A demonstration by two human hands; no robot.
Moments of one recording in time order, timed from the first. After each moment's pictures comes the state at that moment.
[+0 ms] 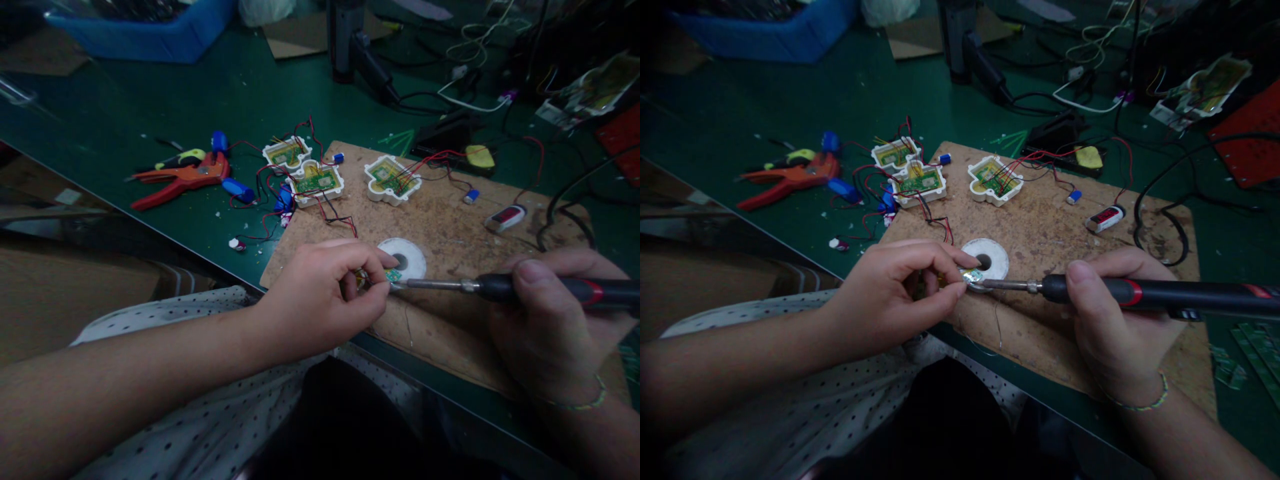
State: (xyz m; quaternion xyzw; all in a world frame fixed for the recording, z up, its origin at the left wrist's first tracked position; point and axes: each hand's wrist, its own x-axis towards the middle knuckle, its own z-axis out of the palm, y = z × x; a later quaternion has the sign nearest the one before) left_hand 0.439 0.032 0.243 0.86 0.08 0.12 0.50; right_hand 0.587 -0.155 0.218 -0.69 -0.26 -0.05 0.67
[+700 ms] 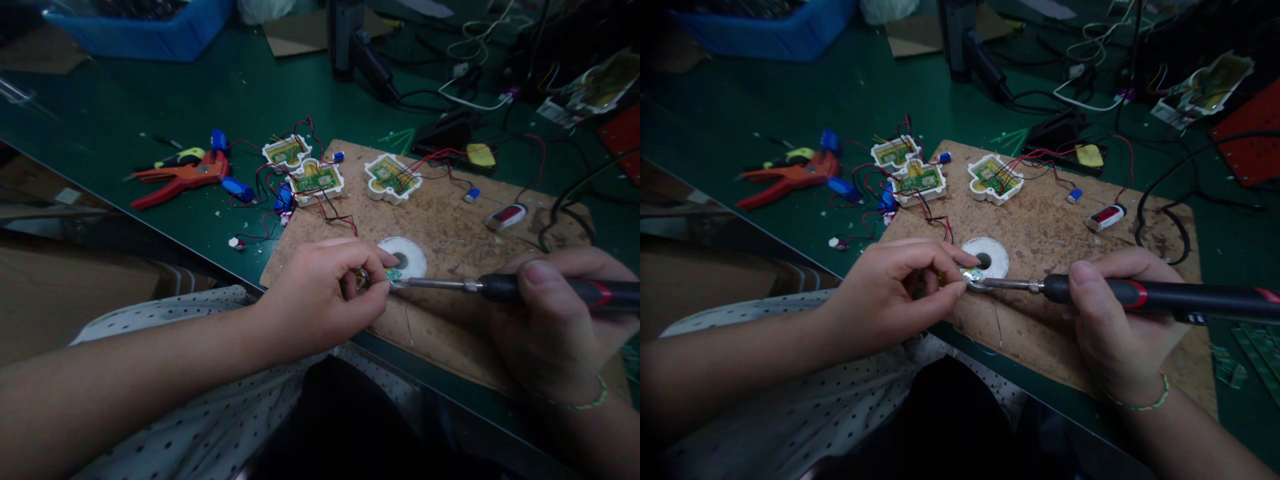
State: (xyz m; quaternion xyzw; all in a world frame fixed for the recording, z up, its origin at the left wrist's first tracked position) left_hand 0.439 0.031 0.243 0.85 0.08 0.12 0.50; right_hand 0.587 -0.153 0.218 -0.68 -0.25 -0.07 0.68
